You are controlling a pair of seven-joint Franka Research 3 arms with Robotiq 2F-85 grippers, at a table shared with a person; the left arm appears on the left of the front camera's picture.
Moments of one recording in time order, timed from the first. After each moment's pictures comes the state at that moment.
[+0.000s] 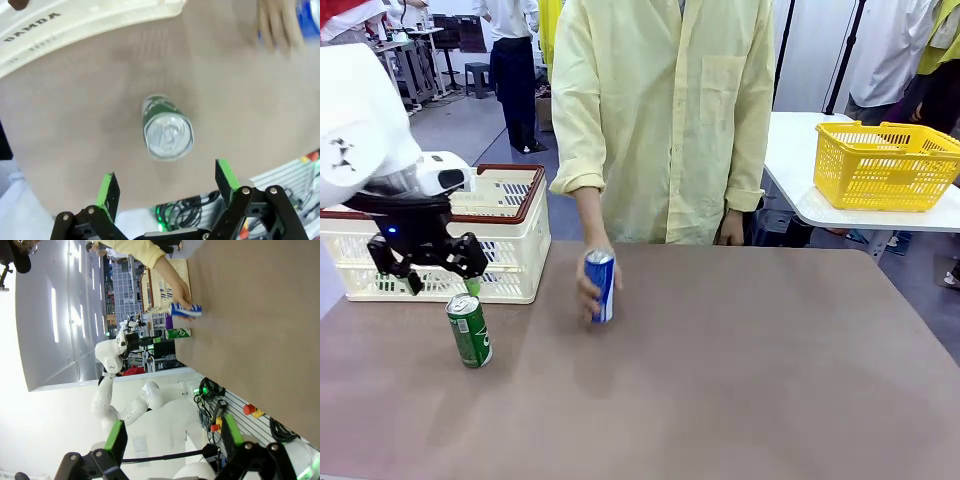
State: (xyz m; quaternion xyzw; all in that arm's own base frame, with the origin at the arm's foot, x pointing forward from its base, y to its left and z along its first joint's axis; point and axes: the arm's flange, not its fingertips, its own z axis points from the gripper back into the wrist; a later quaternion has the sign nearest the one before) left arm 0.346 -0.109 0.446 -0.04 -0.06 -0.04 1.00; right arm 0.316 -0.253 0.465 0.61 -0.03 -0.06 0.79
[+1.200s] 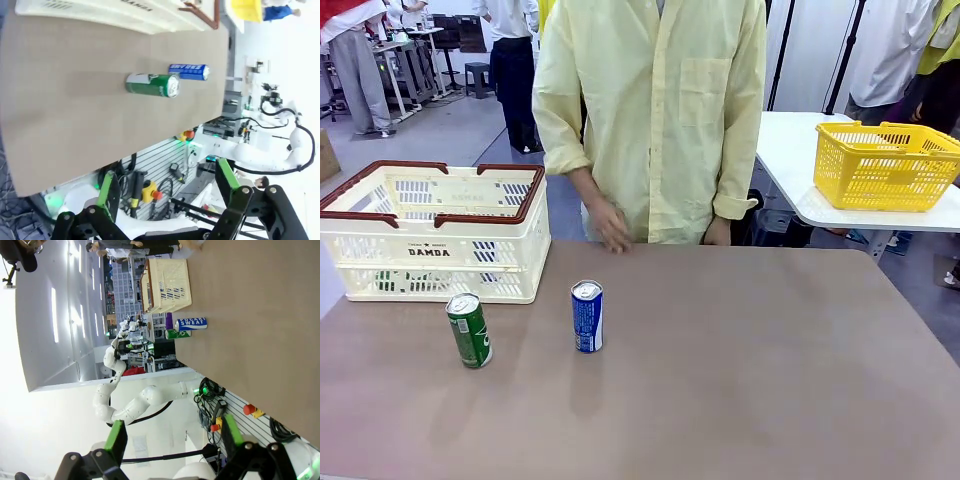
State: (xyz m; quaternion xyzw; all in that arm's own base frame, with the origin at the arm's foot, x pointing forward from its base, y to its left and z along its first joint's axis) left arm 0.285 0.228 0.492 -0.44 -0.05 0.09 0.89; right arm 0.315 -0.253 0.465 0.61 -0.03 -0.06 0.79
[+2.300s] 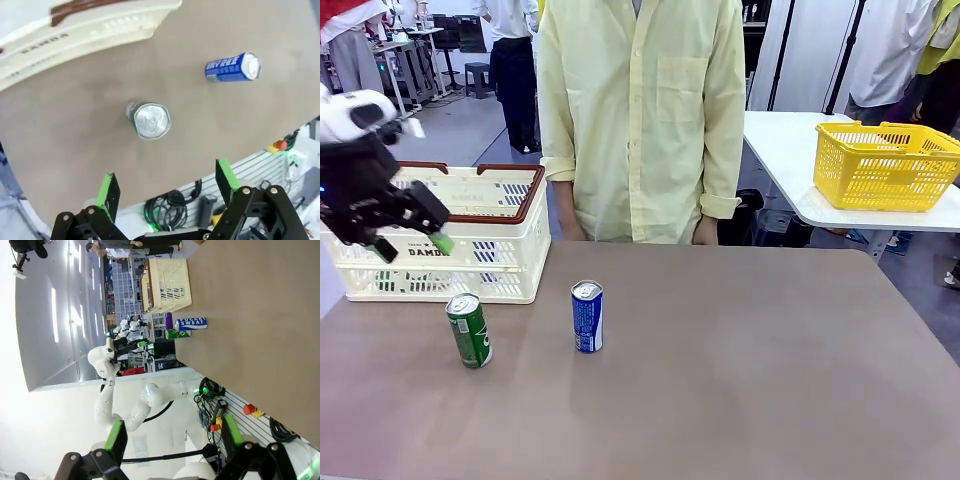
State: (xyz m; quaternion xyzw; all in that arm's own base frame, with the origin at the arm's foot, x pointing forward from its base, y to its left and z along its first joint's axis) left arm 0.320 -0.074 0.505 -0.12 -0.11 -0.07 0.98; right arm 0.316 -0.253 0.465 0.61 -0.03 -0.06 0.79
